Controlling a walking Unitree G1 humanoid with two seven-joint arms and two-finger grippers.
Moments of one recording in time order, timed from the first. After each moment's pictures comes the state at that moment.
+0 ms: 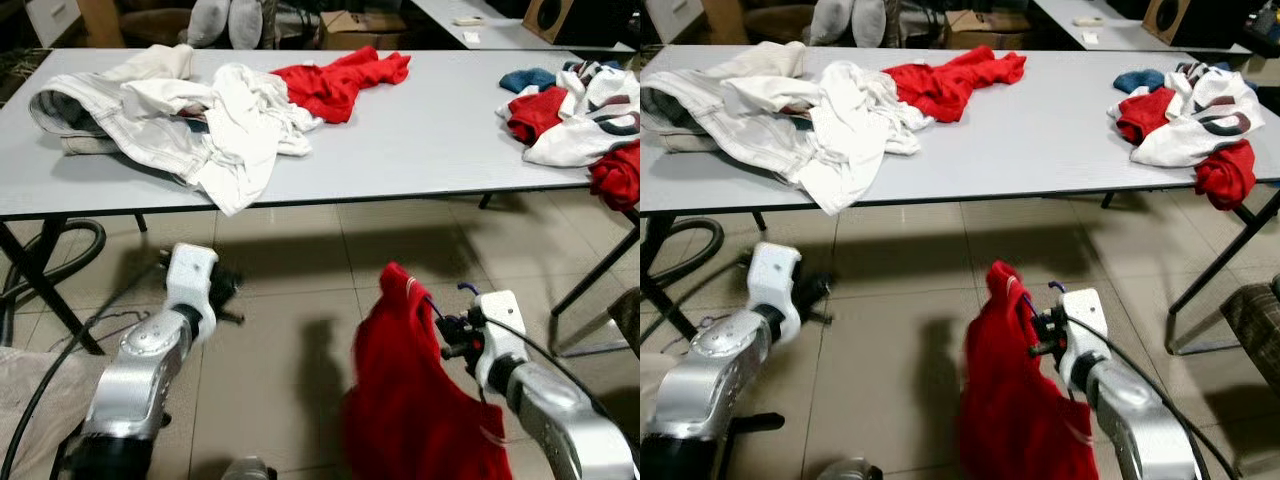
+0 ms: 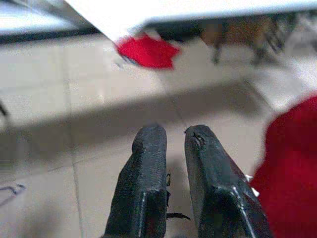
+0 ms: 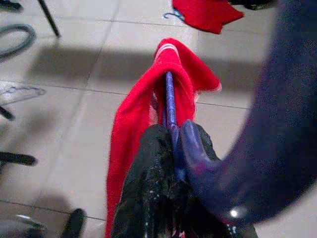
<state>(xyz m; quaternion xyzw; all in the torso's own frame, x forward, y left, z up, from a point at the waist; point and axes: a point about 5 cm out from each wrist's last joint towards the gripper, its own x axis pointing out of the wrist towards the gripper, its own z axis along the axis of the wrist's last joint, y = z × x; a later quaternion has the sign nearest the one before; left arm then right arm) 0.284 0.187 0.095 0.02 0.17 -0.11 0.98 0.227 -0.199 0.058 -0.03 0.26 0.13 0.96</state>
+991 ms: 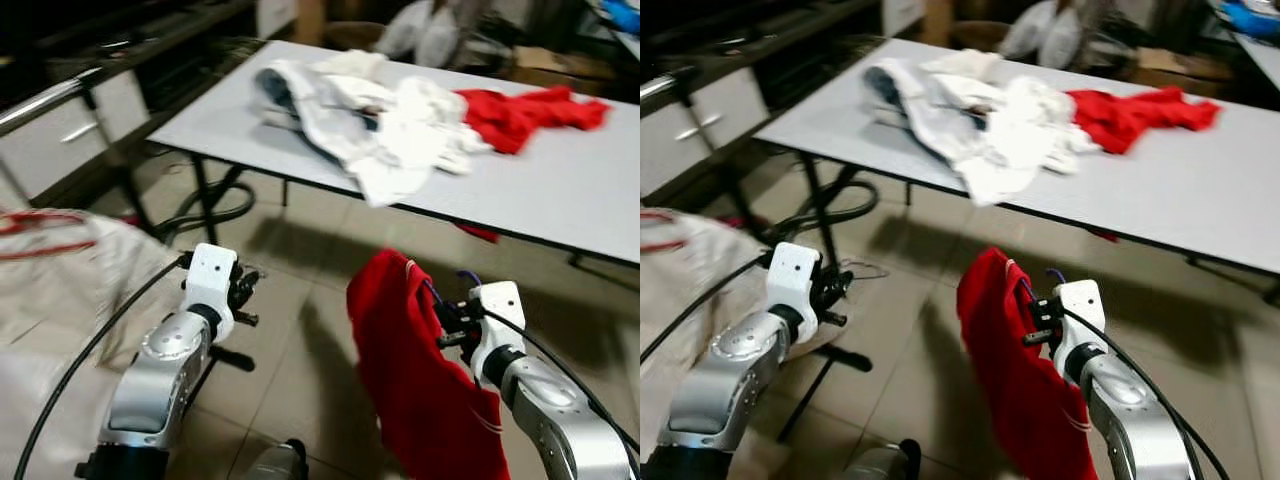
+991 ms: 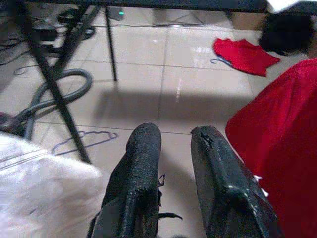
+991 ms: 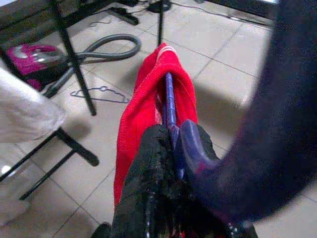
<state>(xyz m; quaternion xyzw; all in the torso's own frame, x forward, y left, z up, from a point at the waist) 0.272 0.166 0.097 0.05 0.18 -0.13 0.97 0.232 -0.186 0.075 -0.01 0.21 0.13 0.97</state>
